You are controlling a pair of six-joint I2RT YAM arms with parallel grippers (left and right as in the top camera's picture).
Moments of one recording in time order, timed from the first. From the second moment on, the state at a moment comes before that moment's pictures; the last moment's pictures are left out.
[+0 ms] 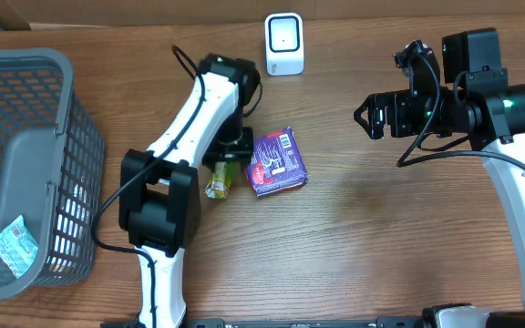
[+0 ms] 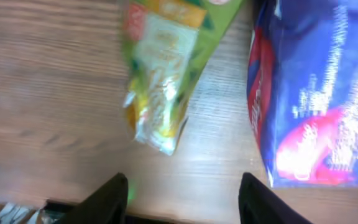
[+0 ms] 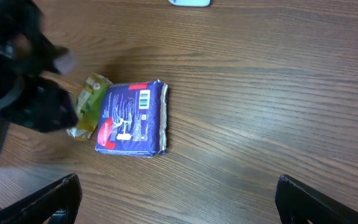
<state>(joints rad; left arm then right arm) -0.32 2.17 1.90 -1.60 -0.03 -0.41 0.14 1.51 1.60 -1.12 -0.39 0.02</state>
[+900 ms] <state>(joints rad) 0.80 1.53 2.01 -1.59 0.07 -0.23 0.14 1.51 1.60 -1.12 -0.39 0.02</state>
